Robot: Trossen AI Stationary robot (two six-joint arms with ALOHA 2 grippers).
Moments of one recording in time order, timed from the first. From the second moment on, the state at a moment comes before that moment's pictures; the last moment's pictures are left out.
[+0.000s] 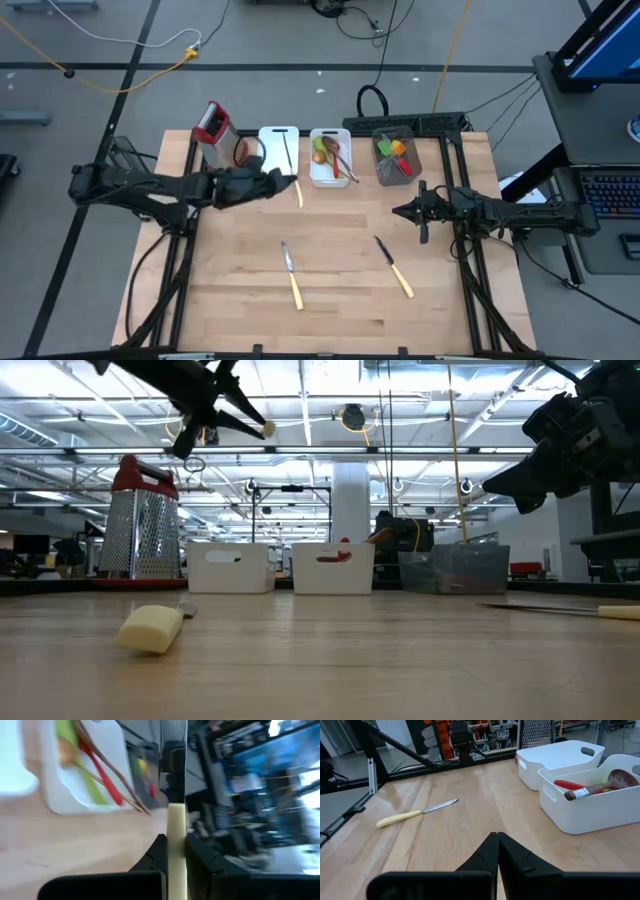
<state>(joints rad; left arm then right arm) 0.01 1.14 0.75 0.06 -0.43 -1.33 -0.09 0.33 0.06 0.08 -0.03 0.17</state>
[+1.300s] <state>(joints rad) 0.48 1.86 1.69 -1.48 -0.10 -0.96 -0.09 0.33 0.06 0.07 -0.03 0.17</state>
